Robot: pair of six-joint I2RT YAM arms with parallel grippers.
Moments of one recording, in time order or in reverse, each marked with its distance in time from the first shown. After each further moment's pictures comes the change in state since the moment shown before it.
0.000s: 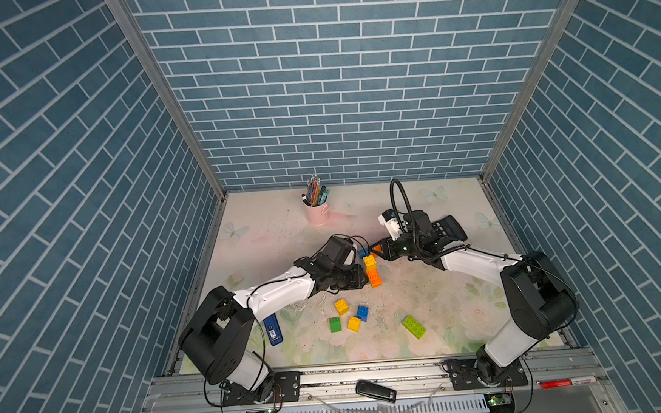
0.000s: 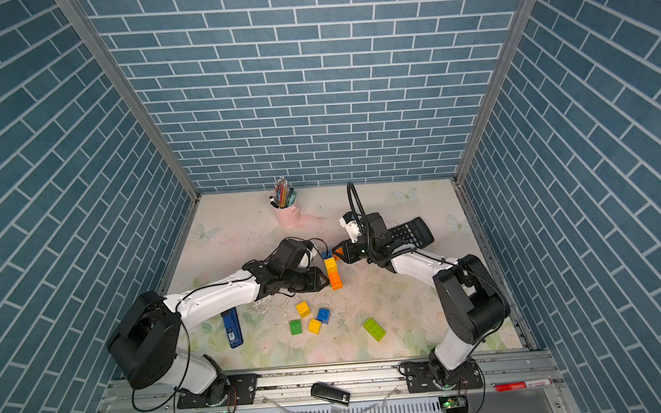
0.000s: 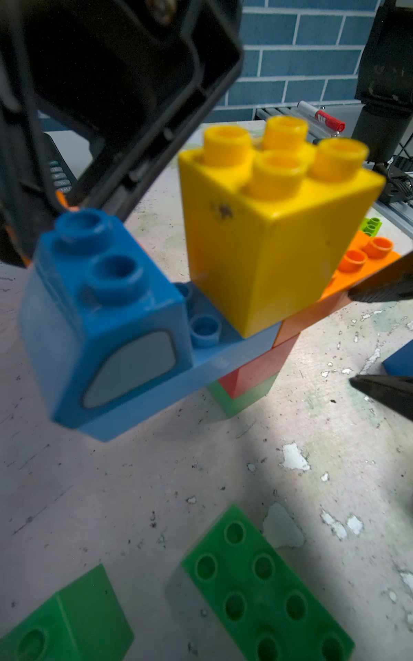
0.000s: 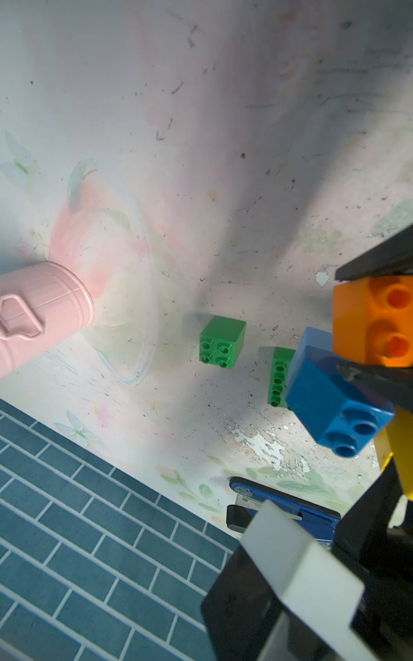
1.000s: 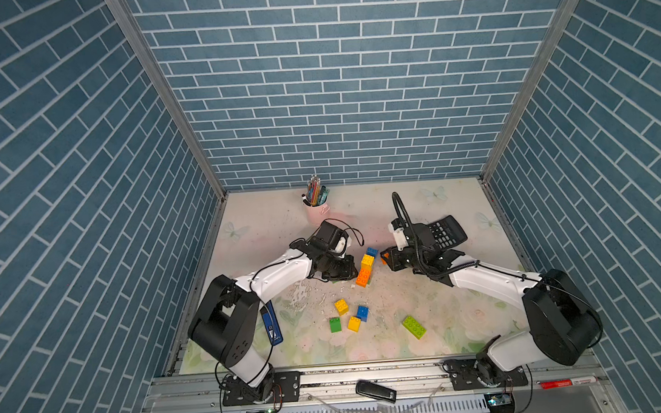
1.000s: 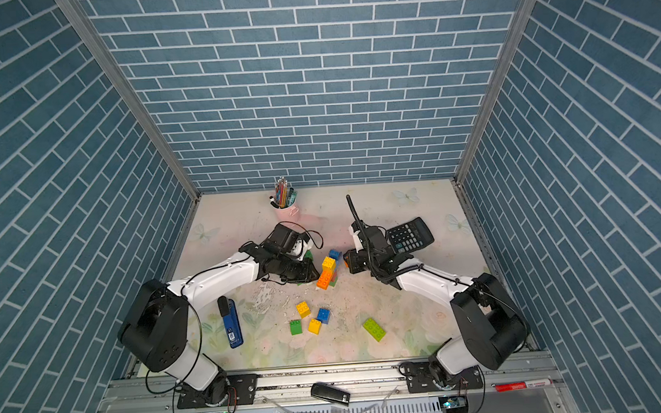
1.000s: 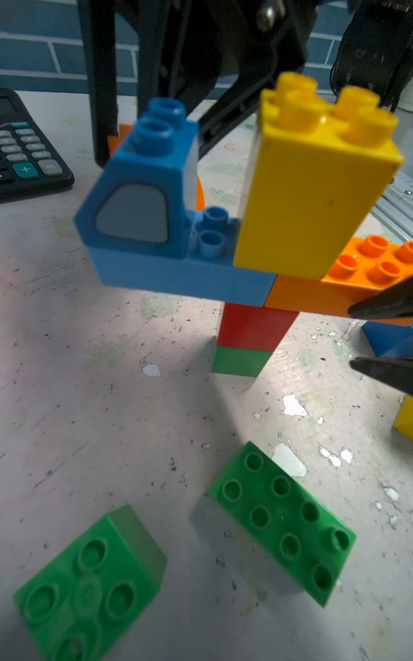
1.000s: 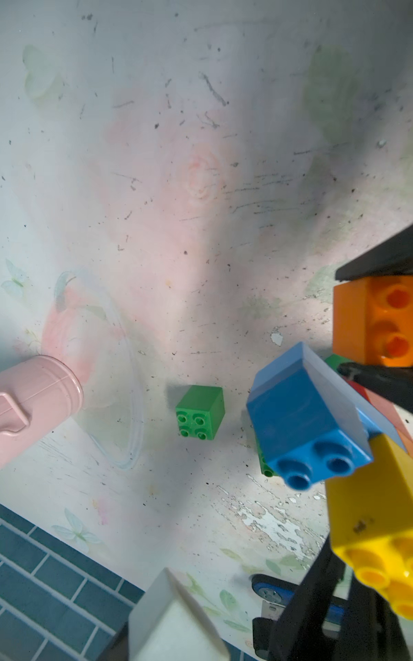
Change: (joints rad) left arm 0.117 0.090 0.154 -0.232 0.110 0.187; right arm 0.091 -0.163 -0.138 -0.066 0.370 0.082
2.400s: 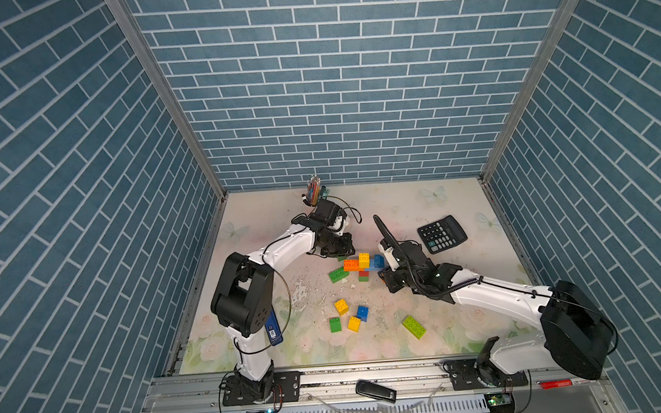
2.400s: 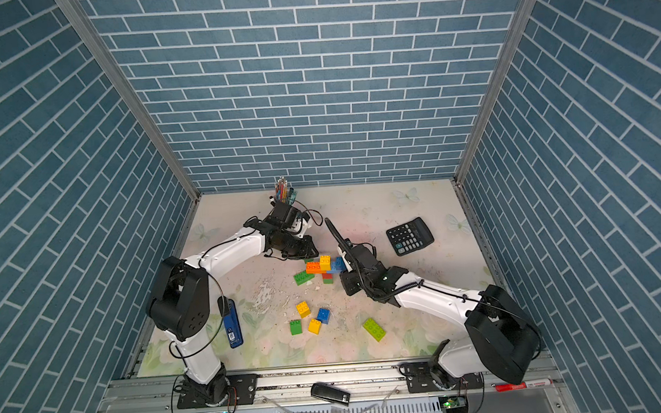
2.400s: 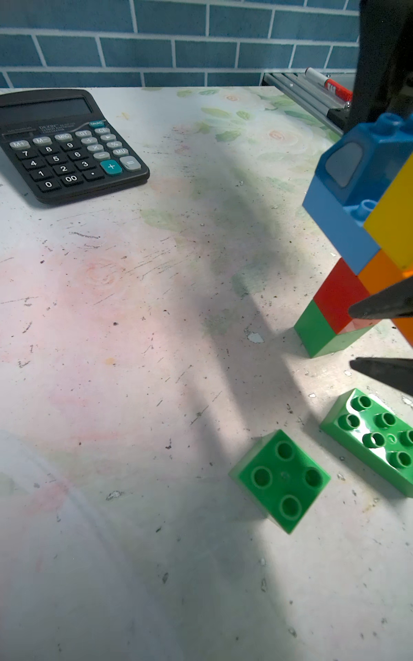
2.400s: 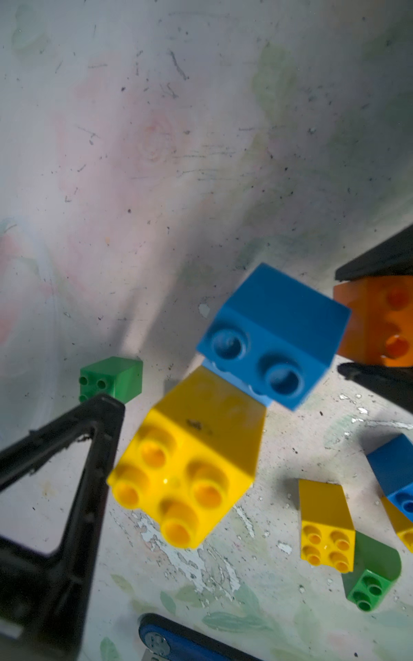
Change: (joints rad) left arm 0.126 0.202 0.289 -0.115 0.012 0.142; right arm 0.186 -0.110 -0.056 -0.138 0.182 -0.067
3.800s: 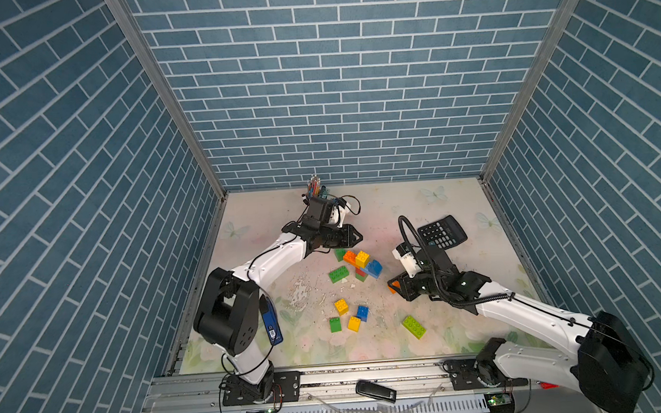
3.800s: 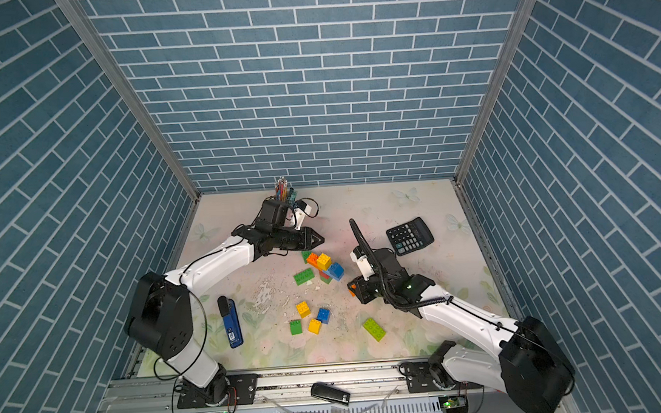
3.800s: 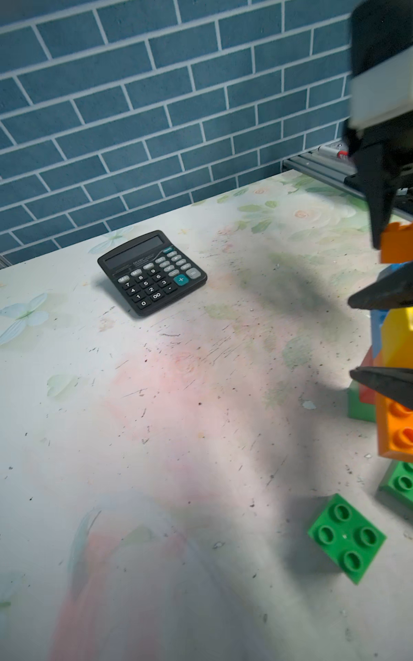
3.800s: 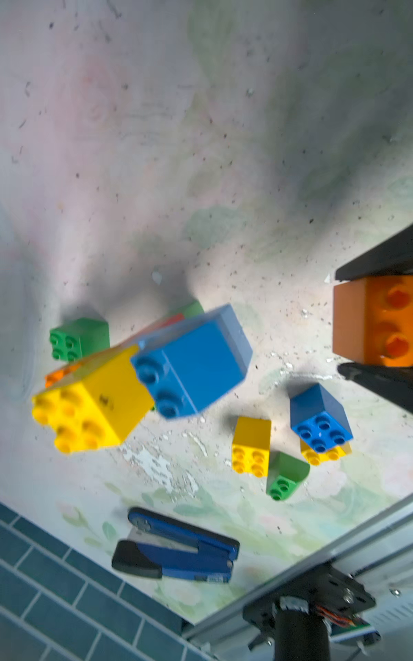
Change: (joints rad) left arm 0.000 -0.091 -0.058 0.269 0.078 -0.076; right arm -0.058 -0.243 -0.135 -0.064 -0.281 -0.003
